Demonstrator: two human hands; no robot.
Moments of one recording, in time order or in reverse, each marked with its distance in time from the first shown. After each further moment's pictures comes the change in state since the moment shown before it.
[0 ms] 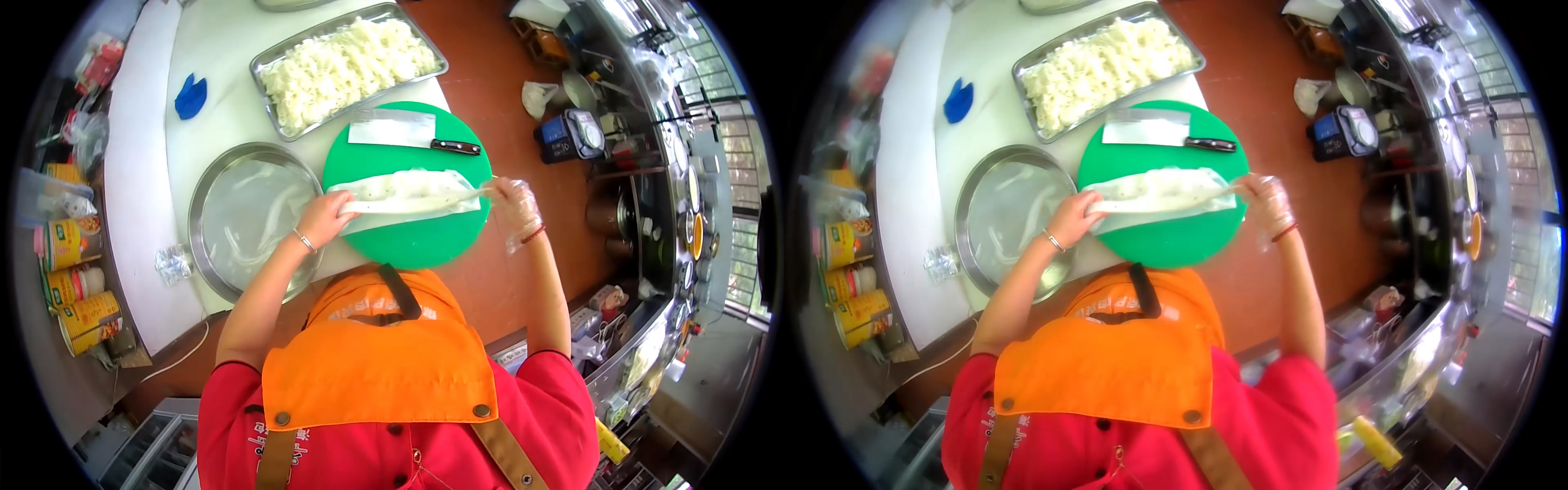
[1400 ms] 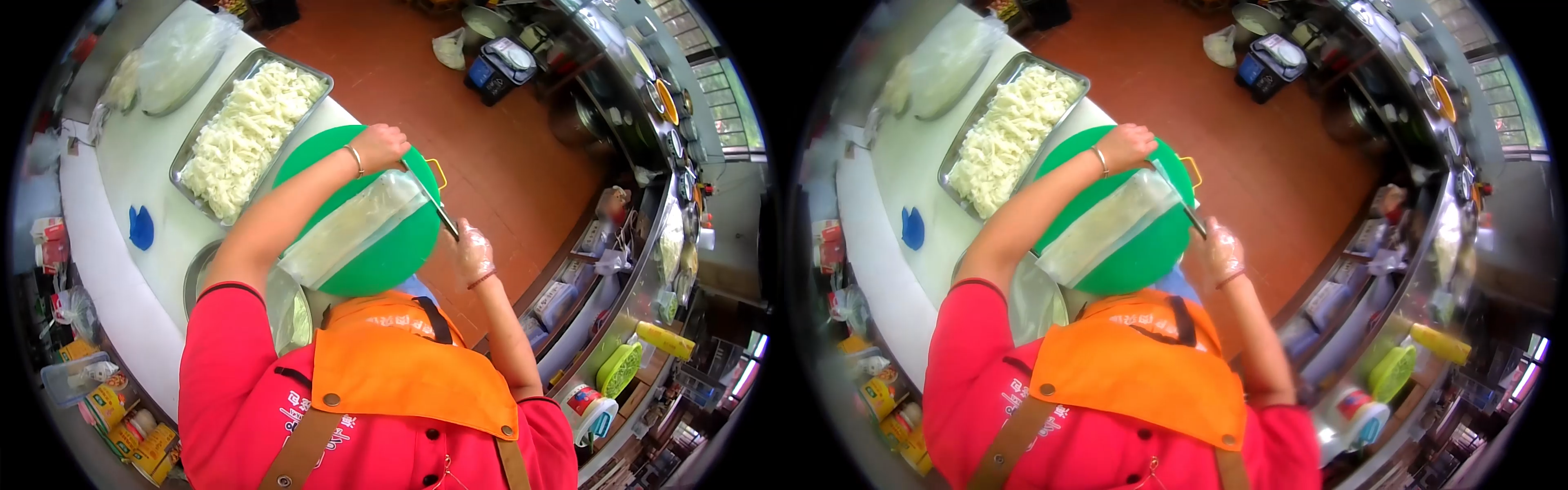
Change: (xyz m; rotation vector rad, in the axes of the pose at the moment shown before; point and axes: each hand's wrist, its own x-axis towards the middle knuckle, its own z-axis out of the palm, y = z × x) left_hand 0.263 0.096 0.064 0.707 -0.314 1.117; right_hand -0.086 -0.073 0.088 -0.247 0.201 0.709
